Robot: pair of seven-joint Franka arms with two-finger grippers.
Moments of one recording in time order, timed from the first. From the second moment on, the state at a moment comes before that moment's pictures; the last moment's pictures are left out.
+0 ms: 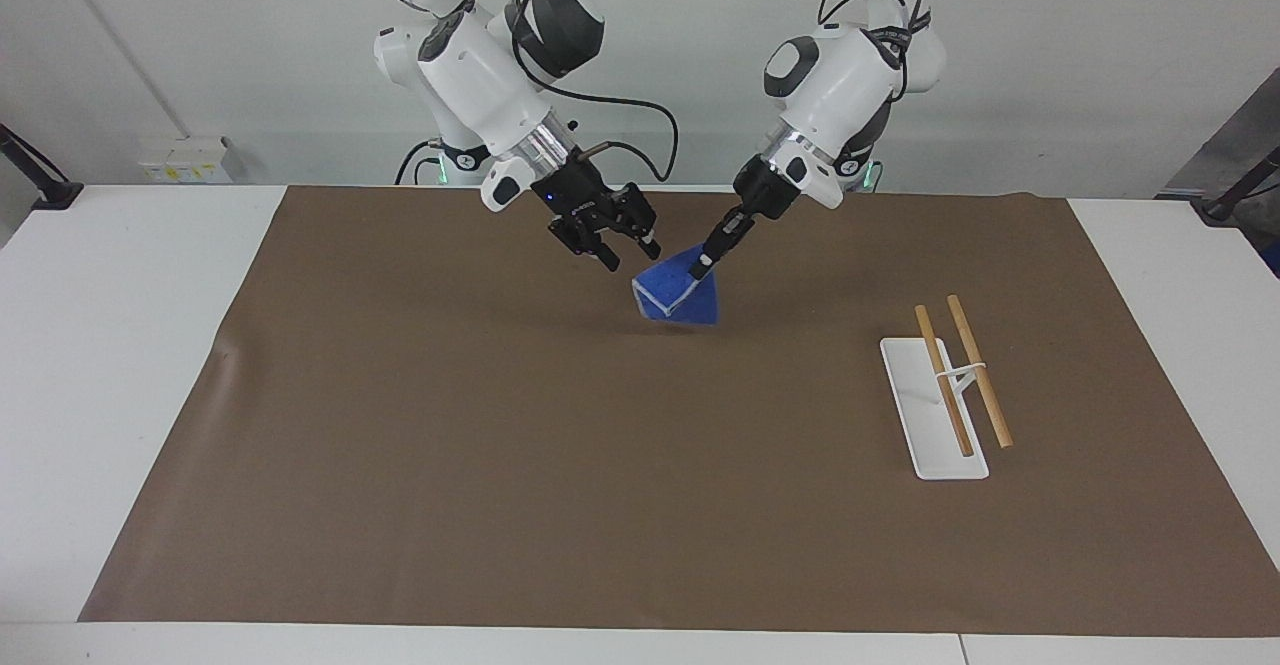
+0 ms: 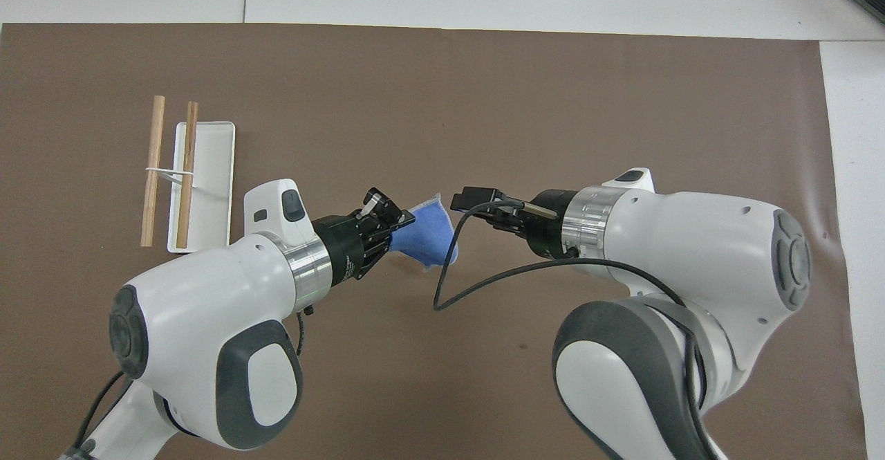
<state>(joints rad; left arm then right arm) -0.32 -0.12 -0.31 -2.22 -0.81 2.69 -0.93 0.19 -0.09 0.23 -2.07 0.64 2.36 0.34</state>
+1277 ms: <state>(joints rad) 0.17 -0.11 -0.29 -2.23 -0.81 2.68 -0.83 -0.02 -0.13 0.23 -1.84 0.13 1.87 0.31</state>
